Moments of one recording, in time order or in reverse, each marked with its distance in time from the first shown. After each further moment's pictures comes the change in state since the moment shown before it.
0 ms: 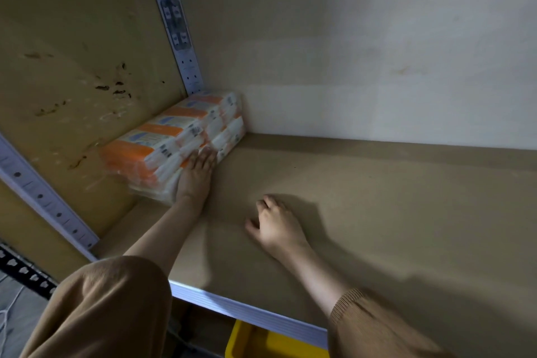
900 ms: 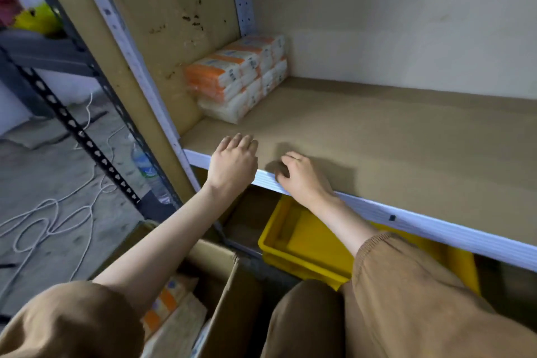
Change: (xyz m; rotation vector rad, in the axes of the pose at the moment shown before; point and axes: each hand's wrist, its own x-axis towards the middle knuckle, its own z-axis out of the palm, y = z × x) left_hand -0.209 0.008 -0.015 -0.653 0.465 -0.066; right_hand -0.112 -0.052 0.020 0.097 0.055 -0.064
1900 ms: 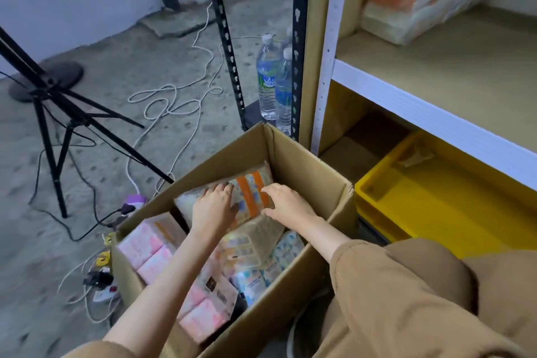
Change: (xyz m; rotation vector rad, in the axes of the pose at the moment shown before) left_hand -0.313 -0.078 0.031 -0.206 -0.592 -0.797; right_hand -0.084 -0.136 0.221 -0.029 -0.678 -0.398
